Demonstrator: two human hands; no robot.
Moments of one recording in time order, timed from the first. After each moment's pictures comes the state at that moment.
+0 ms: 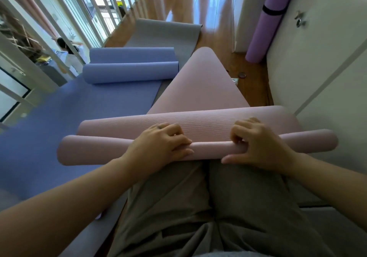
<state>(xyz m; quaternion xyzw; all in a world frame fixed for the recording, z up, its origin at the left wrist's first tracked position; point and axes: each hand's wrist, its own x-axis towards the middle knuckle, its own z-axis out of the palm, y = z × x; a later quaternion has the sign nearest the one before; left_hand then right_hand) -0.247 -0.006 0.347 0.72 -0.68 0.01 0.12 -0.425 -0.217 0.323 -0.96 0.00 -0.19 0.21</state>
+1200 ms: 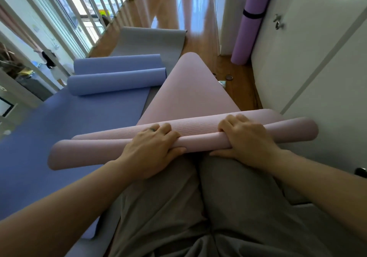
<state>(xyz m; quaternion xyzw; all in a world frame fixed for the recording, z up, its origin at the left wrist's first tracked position) -0.240 -0.030 0.348 0.78 -0.63 -0.04 0.02 -0.418 -0.216 0.332 -0.99 0.12 -0.11 0.04</state>
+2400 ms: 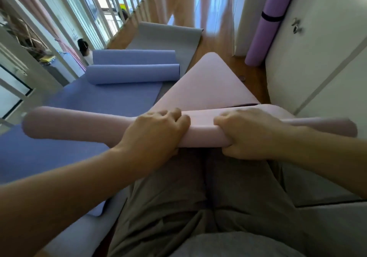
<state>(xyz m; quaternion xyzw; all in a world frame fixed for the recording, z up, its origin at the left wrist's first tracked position) -0.284 -0.001 0.427 0.79 -0.61 0.04 -0.04 -0.406 -0.176 0.426 -0.99 0.05 0.09 0.08</state>
